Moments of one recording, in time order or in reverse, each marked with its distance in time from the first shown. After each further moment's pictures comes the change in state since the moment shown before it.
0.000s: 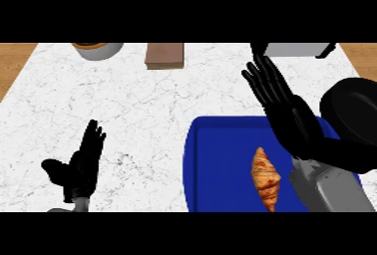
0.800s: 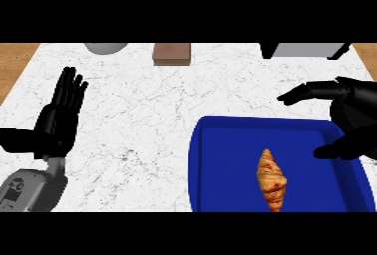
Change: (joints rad) left arm -0.232 0.132 0.084 -0.126 -0.018 -0.073 0.028; right arm -0.161 -0.577 0.026 0.202 0.347 0.531 -0.230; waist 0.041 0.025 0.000
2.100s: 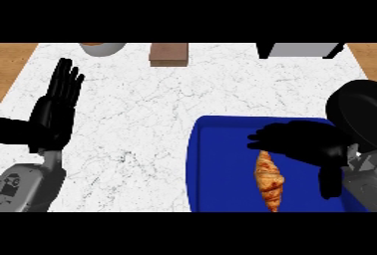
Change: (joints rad) left arm -0.034 -0.034 0.063 -0.025 -0.068 -0.022 0.085; right arm 0.042 0.047 0.269 -0.200 0.623 0.181 0.173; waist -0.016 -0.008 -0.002
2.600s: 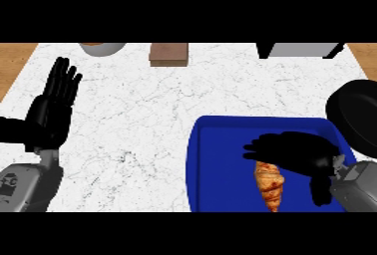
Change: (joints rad) left arm 0.000 -0.026 0.055 0.004 -0.030 -0.057 0.016; right arm 0.086 0.086 -0.014 0.015 0.163 0.008 -0.069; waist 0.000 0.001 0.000
